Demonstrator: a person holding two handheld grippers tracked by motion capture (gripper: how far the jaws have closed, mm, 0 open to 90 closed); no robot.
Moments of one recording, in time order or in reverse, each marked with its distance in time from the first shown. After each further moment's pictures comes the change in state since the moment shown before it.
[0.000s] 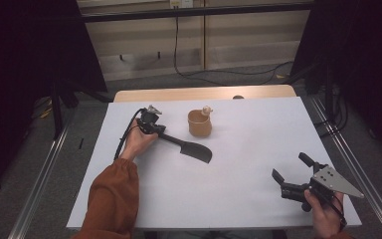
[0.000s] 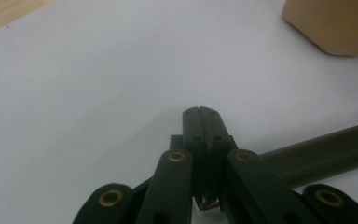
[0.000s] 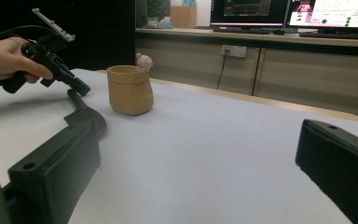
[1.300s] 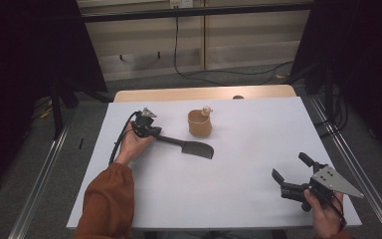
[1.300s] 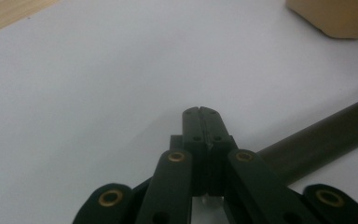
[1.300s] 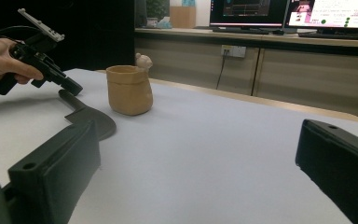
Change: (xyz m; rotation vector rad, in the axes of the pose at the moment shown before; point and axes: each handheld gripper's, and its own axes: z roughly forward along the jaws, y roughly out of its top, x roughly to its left) left arm 0.004 -0.015 -0.010 -0.033 0.014 0.009; right arm 0.000 0.000 0.000 0.001 -0.003 -0.002
